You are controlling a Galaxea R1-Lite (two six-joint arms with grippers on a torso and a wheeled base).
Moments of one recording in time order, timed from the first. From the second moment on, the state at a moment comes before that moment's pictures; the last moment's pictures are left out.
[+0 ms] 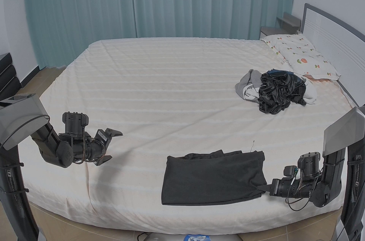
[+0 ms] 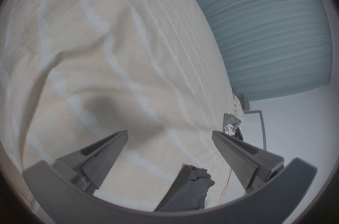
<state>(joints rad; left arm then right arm) -0.05 2.20 -0.81 -0.73 -0.33 -1.06 0.14 2.36 -0.21 -1.42 0.48 0.45</state>
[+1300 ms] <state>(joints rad) -0.06 2.21 -0.82 -0.73 -0.34 -1.04 0.04 2.36 -0.39 -1.55 0.47 0.82</state>
